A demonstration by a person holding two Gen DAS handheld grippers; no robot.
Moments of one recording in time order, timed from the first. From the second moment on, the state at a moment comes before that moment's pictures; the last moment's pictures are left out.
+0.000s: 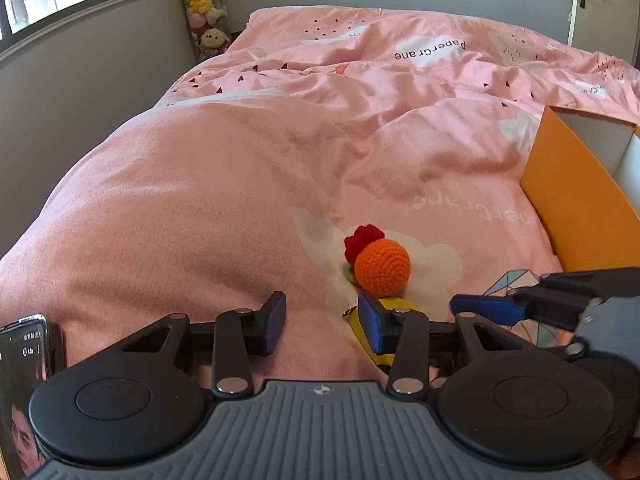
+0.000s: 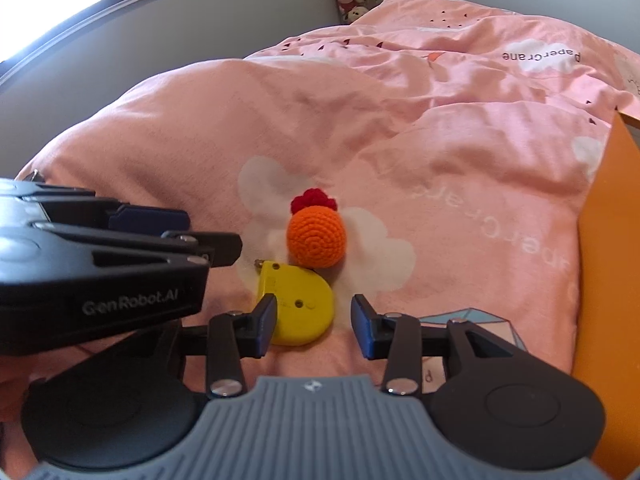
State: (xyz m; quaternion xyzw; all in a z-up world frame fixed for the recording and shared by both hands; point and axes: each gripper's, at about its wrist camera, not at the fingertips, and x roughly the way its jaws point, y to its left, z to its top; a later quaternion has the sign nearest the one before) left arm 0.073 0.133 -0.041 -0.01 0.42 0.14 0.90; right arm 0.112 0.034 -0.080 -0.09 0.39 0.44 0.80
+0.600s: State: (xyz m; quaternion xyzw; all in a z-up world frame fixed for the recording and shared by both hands) left arm 0.082 0.146 -0.051 -0.03 0.43 0.13 0.89; right arm 0.132 0.062 -0.103 -0.07 0.43 0.45 0.78
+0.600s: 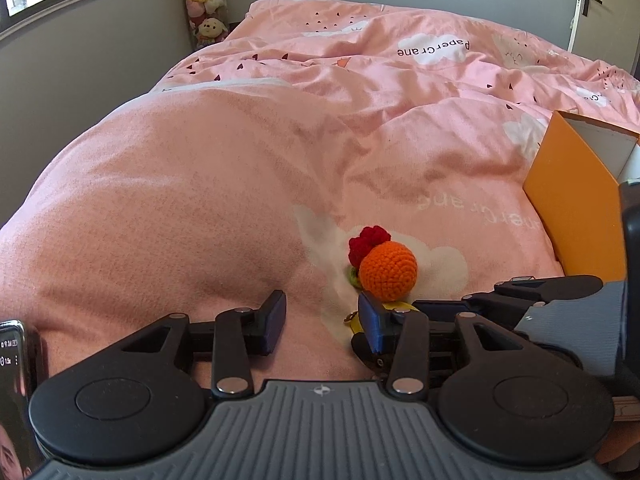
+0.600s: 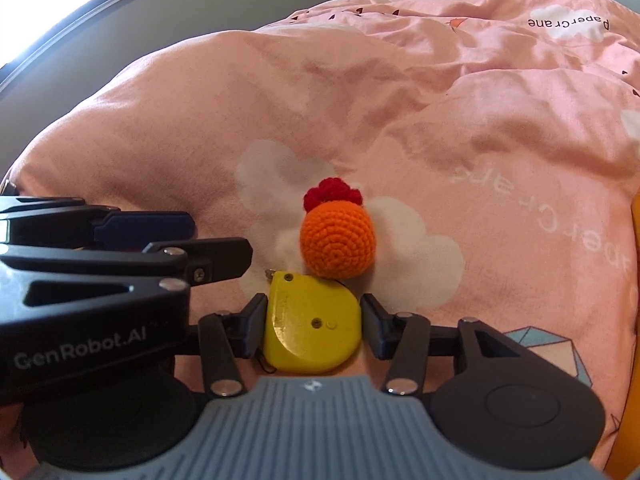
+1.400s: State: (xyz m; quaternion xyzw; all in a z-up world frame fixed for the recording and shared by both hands) left arm 0.112 0.122 -0.069 -0.01 0.45 0.08 0.89; right arm 0.158 0.020 -0.089 -0.16 0.38 0.31 0.86
